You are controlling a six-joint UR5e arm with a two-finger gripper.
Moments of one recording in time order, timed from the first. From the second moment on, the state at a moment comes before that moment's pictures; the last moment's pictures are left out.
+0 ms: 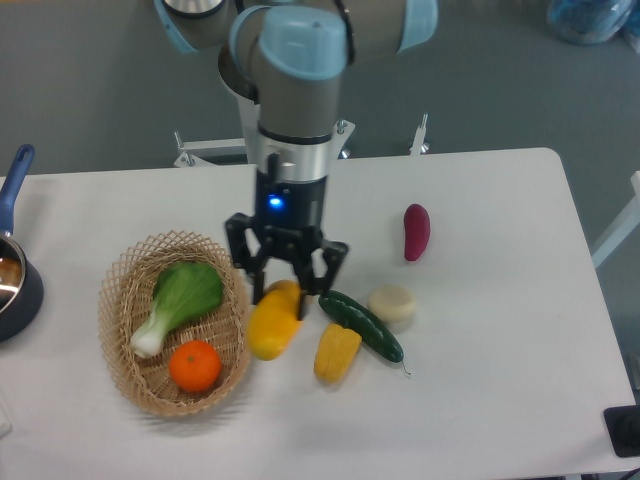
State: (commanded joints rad) arm 2.46 -1.74 -1.64 -0.83 1.26 0.77
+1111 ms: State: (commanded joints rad) arm 2.51 -1.79 -1.66 -0.83 1.27 0.89
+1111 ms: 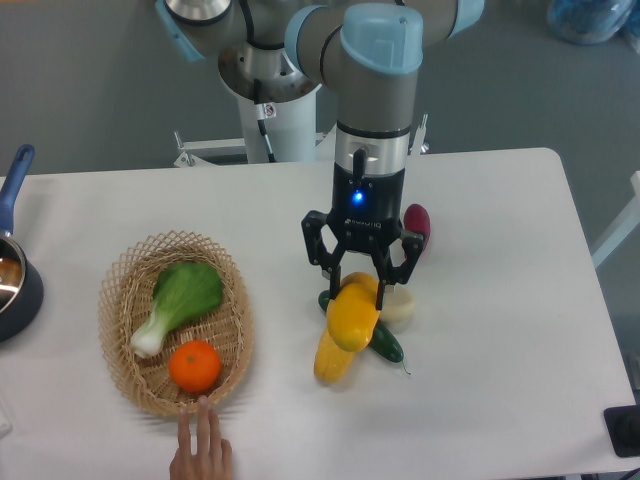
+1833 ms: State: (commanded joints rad) arm 2.60 -2.12 -1.43 -0.82 1.41 1.18
